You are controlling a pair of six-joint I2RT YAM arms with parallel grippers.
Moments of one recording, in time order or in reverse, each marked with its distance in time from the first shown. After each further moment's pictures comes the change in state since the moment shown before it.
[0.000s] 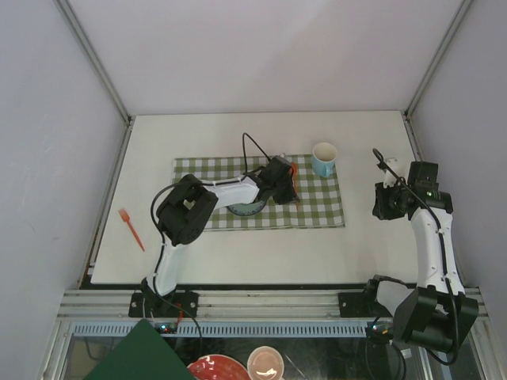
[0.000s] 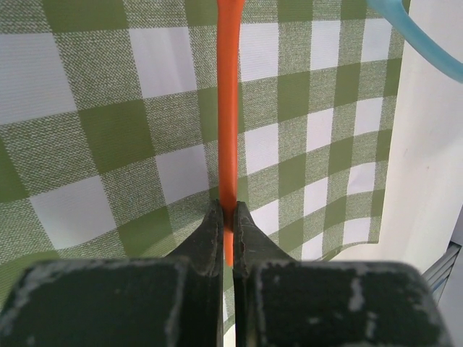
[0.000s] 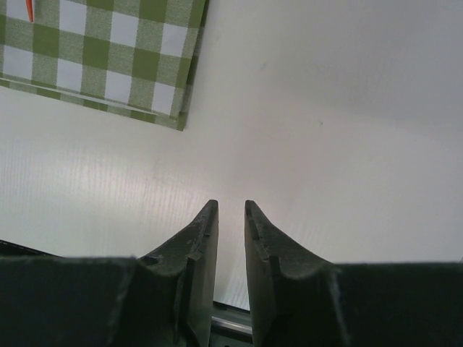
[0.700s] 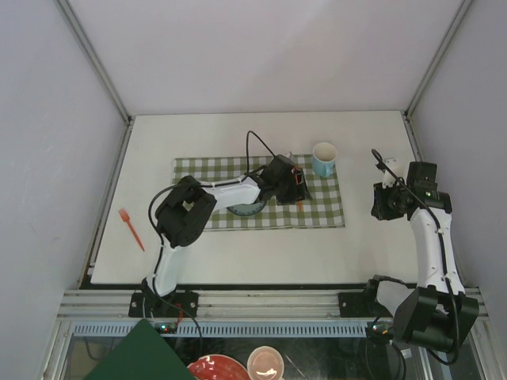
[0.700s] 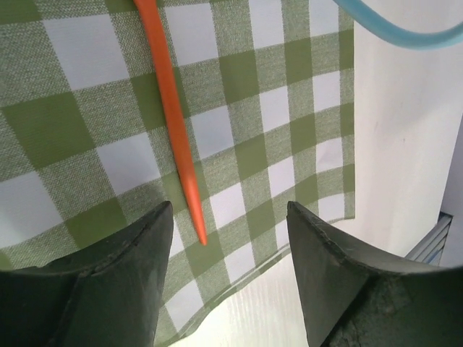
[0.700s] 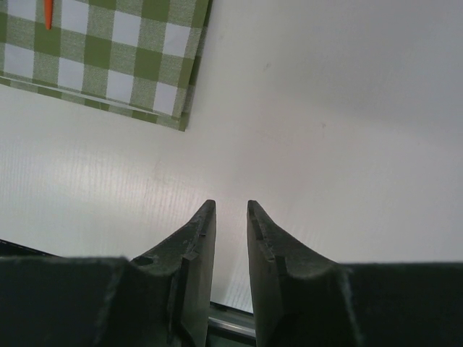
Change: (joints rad) left arm -0.021 -0.012 0.010 0.035 0.048 0.029; right arm 0.010 0.000 -0.007 0.007 -0.001 -0.001
